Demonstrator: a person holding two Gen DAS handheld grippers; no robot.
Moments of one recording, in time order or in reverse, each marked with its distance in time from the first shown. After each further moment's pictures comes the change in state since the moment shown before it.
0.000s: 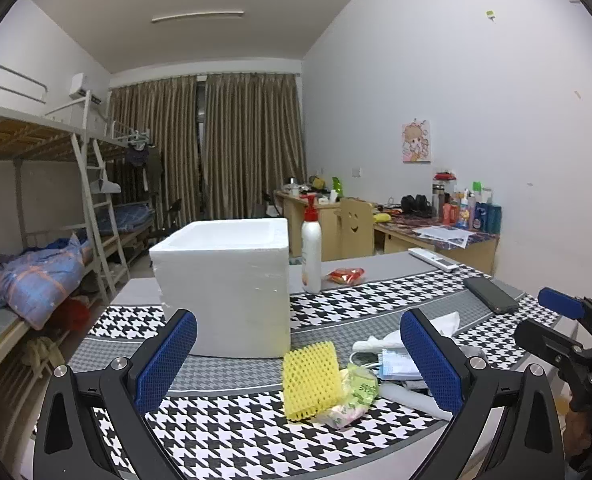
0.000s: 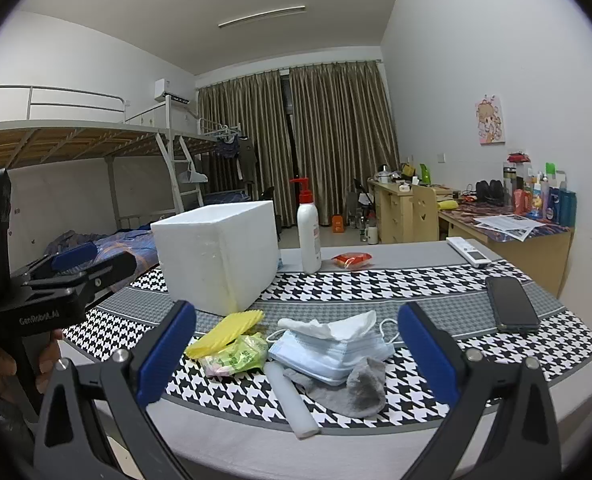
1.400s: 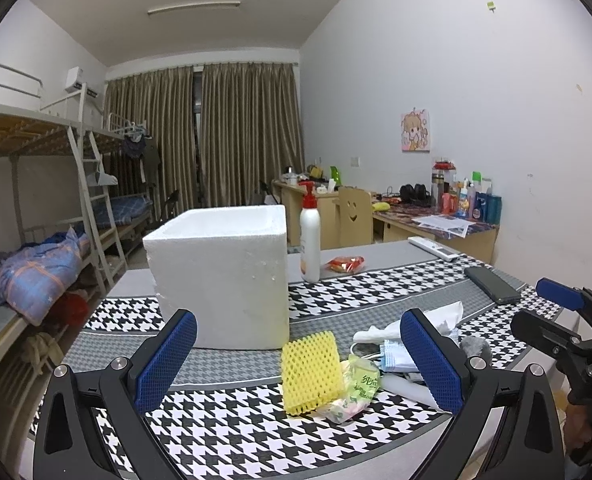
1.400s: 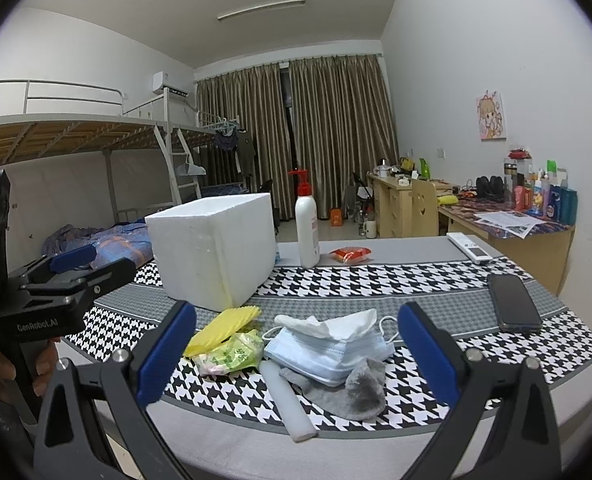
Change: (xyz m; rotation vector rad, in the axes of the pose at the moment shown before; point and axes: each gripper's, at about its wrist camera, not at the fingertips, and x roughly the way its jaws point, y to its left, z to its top) left arm 0.015 0.002 -0.003 0.001 0.048 -0.003; right arm 0.018 -0.003 0.000 -0.006 0.037 -0.004
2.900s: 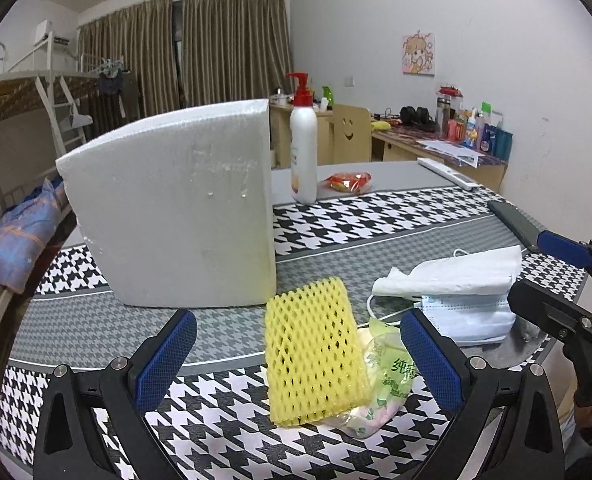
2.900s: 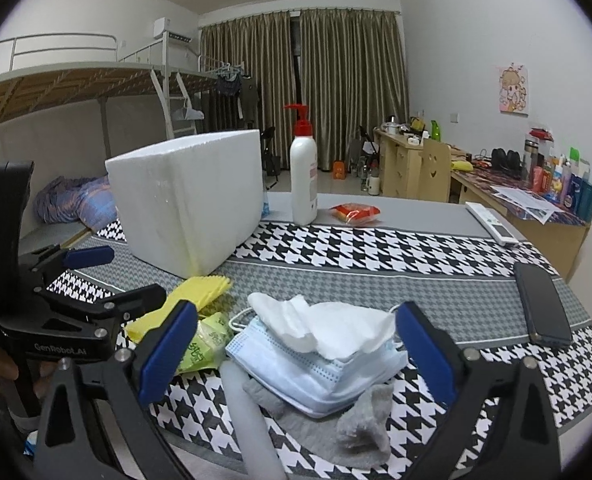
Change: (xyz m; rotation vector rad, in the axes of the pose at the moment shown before) left arm 0.109 0.002 -0.021 0.009 0.304 -0.035; right arm 0.087 -0.007 -0.001 -0.079 0.201 0.002
